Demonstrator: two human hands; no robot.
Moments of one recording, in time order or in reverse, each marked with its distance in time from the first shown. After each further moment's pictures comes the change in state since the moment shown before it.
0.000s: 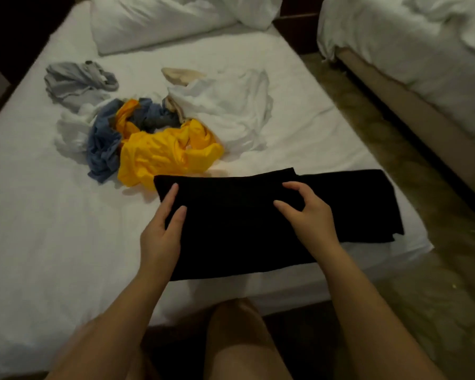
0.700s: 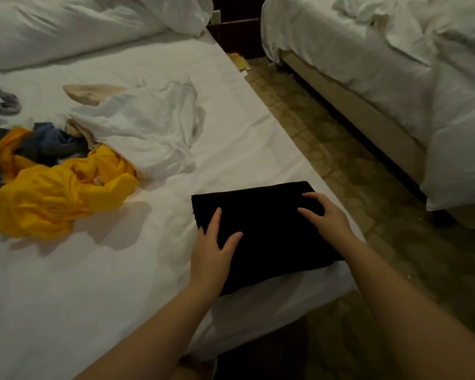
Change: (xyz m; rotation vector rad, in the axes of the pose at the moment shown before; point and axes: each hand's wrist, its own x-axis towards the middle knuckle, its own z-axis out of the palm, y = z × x) left_hand 0.011 0.024 0.214 0.147 -0.332 -0.027; right_hand 0.094 0.147 -0.137 -0.120 -0.004 0.213
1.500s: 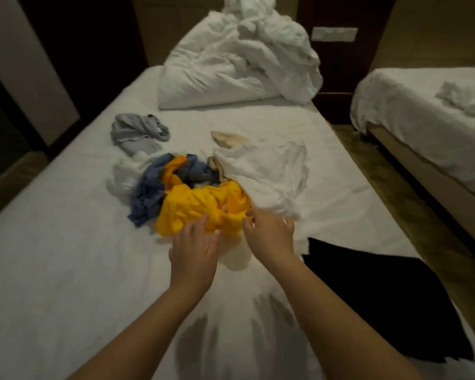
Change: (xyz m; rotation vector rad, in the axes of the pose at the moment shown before) left_hand -0.004 -0.041 -0.226 0.371 0.469 0.021; right_hand -0.056 -0.276 0.214 -0.546 -0.055 -0.431
